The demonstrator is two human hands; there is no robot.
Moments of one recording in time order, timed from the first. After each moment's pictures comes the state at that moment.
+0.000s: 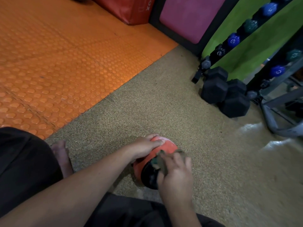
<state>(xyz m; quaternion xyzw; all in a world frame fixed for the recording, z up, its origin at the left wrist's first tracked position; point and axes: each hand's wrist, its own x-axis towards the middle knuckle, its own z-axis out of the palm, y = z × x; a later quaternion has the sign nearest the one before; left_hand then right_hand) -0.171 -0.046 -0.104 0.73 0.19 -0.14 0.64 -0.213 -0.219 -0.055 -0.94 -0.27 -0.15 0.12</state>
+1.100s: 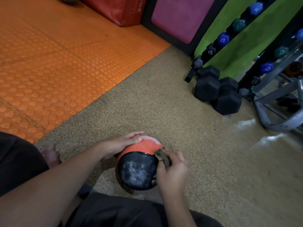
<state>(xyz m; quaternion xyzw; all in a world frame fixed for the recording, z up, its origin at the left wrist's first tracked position) -0.191 0.004 -0.116 0.63 0.11 -0.21 0.74 -0.199 -0.221 -0.063 -0.92 -0.13 -0.15 0.33</state>
